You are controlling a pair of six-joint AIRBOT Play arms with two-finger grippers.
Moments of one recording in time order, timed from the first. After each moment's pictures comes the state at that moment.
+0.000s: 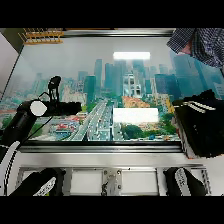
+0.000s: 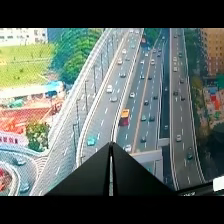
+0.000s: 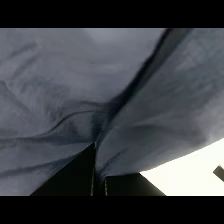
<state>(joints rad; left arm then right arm) -0.18 -1.01 0.82 1.18 -0.90 -1.60 -0.75 -0.82 0.81 -1.82 1.35 1.76</state>
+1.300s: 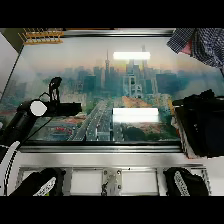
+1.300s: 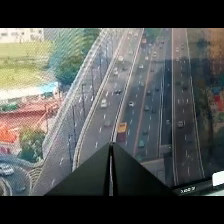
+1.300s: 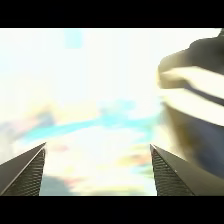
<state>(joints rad) -0.18 -1.01 0.82 1.18 -0.91 -1.60 -0.24 -0.70 0.90 -1.16 1.12 1.45</state>
